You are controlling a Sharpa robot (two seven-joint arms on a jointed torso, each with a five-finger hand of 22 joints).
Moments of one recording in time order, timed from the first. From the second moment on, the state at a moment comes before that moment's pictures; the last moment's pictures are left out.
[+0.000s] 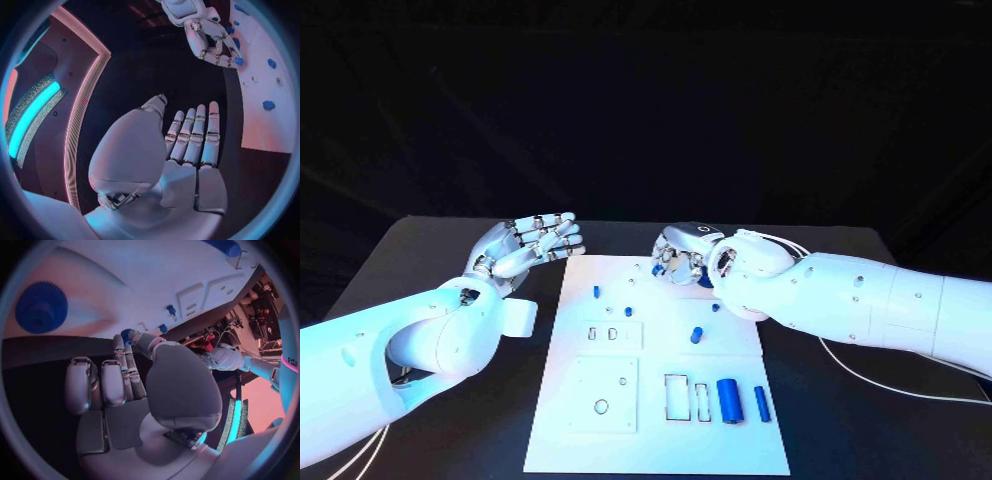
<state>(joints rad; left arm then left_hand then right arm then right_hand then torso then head) 1.14 -0.96 0.03 1.67 -0.03 -0.41 0.47 1.52 -0.09 0.17 0.28 0.28 0.79 0.20 0.15 0.11 0.90 0.22 0.07 0.06 0.88 0.18 0.17 0.15 0.17 0.85 0.28 0.20 0.08 1.31 -0.57 -0.17 1.29 -1.45 -0.35 -0.14 1.32 -0.16 0.63 0.04 0.09 1.07 0.13 0.25 0.25 1.22 0.06 0.15 0.09 1.46 0.00 1.35 1.10 0.08 1.40 0.10 1.40 1.29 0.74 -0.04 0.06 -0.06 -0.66</state>
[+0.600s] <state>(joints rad) 1.14 -0.95 0.03 1.67 -0.03 -0.40 0.47 1.51 -0.10 0.17 0.28 0.28 0.79 0.20 0.15 0.11 0.90 0.22 0.07 0.06 0.88 0.18 0.17 0.15 0.17 0.85 0.28 0.20 0.08 1.31 -0.46 -0.17 1.18 -1.44 -0.41 -0.18 1.31 -0.16 0.64 0.03 0.11 1.06 0.13 0.26 0.25 1.22 0.06 0.15 0.10 1.46 0.00 1.35 1.10 0.08 1.40 0.10 1.40 1.30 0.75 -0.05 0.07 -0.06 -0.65</state>
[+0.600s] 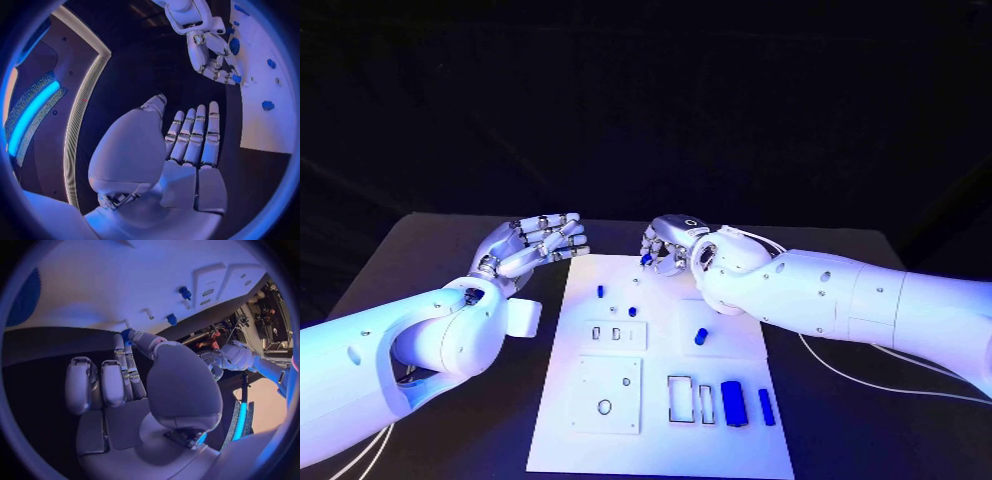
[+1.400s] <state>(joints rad) 1.14 -0.95 0.03 1.67 -0.03 -0.40 0.46 1.51 -0.10 0.17 0.28 0.28 0.79 0.20 0.15 0.11 0.90 0.22 0.07 0.06 0.88 0.18 0.17 0.15 0.17 0.85 0.28 0.20 0.08 1.30 -0.44 -0.17 1.16 -1.44 -0.38 -0.18 1.30 -0.17 0.64 0.03 0.11 1.05 0.13 0.28 0.25 1.22 0.07 0.15 0.10 1.46 0.00 1.35 1.09 0.08 1.40 0.10 1.40 1.29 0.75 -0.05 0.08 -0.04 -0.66</state>
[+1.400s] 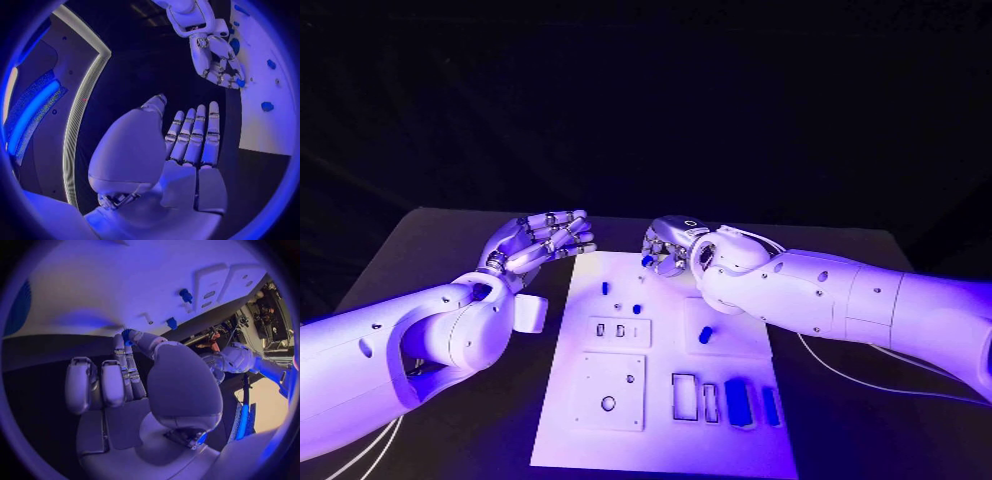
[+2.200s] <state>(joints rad) 1.14 -0.94 0.03 1.67 -0.03 -0.39 0.45 1.51 -0.10 0.17 0.28 0.28 0.78 0.20 0.14 0.11 0.89 0.22 0.07 0.06 0.88 0.18 0.17 0.15 0.17 0.85 0.28 0.20 0.08 1.30 -0.44 -0.17 1.15 -1.43 -0.36 -0.20 1.29 -0.25 0.53 0.03 0.11 0.87 0.16 0.18 0.33 1.02 0.11 0.09 0.07 1.42 0.03 1.23 0.85 0.12 1.20 0.13 1.15 1.00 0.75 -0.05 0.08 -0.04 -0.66</state>
